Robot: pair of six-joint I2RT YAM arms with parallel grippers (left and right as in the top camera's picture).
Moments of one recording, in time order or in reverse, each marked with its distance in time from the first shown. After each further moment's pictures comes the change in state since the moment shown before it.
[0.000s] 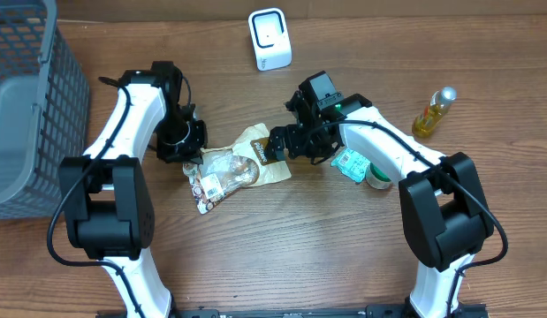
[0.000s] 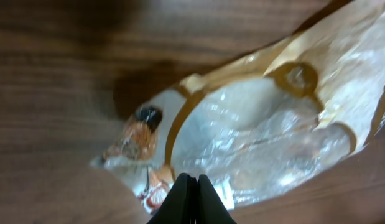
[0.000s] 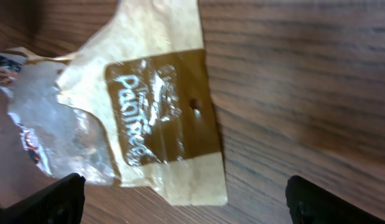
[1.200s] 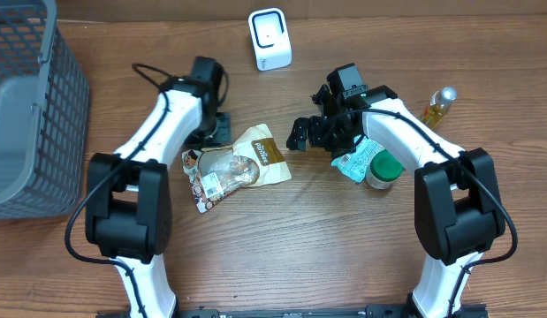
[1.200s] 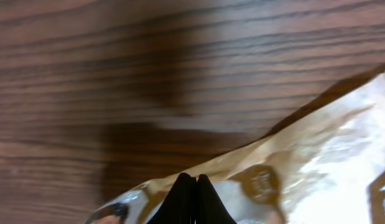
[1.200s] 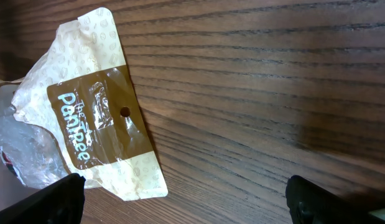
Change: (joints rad) left arm -0.151 0.000 -0.043 0.264 -0.243 -0.106; right arm -0.123 0.001 0.000 -0.065 0.008 -0.014
